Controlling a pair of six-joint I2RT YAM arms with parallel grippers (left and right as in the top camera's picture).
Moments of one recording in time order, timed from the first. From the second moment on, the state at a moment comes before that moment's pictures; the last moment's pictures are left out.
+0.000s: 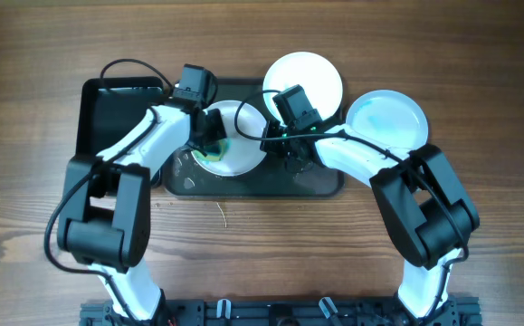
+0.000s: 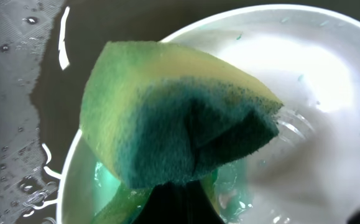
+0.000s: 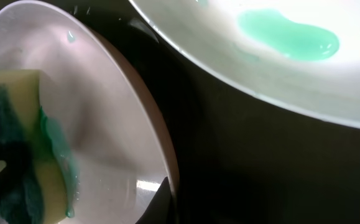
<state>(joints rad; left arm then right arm) -0.26 1.93 1.22 -0.59 0.03 -0.50 0.55 2.01 1.17 -0.22 -0.23 0.80</state>
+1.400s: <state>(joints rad) -0.24 2.02 1.31 -0.80 0.49 -0.15 0.51 2.01 1.16 -0.30 -0.47 0.65</state>
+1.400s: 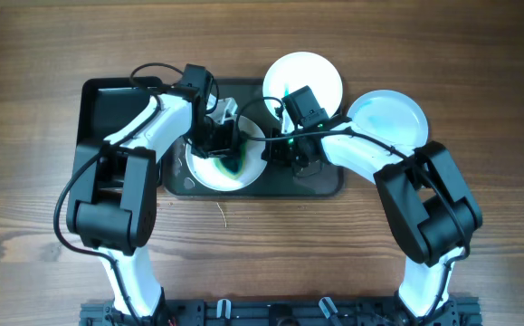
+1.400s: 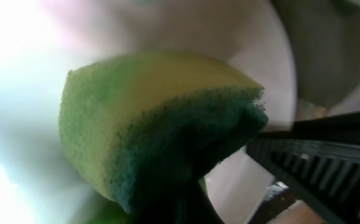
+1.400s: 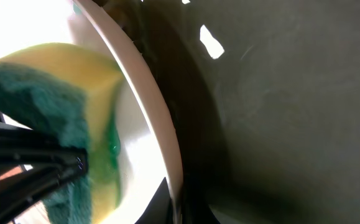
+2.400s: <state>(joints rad) -0.29 2.00 1.36 -0.92 -0.06 -0.62 0.55 2.02 1.16 -0.27 -0.51 0.66</state>
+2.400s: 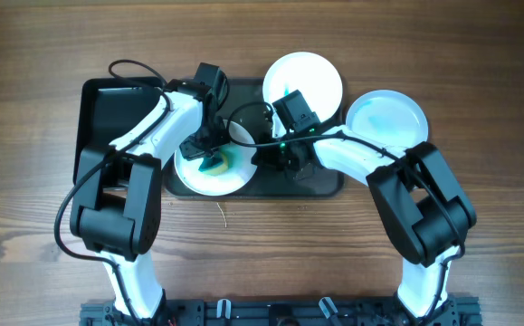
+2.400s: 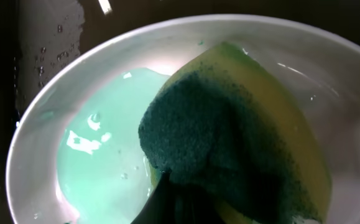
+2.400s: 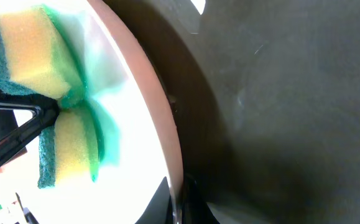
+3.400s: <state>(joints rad) -0.27 1.97 1.34 -0.85 -0.07 -0.43 0.47 2.02 1.16 -0.29 -0.53 0.67</state>
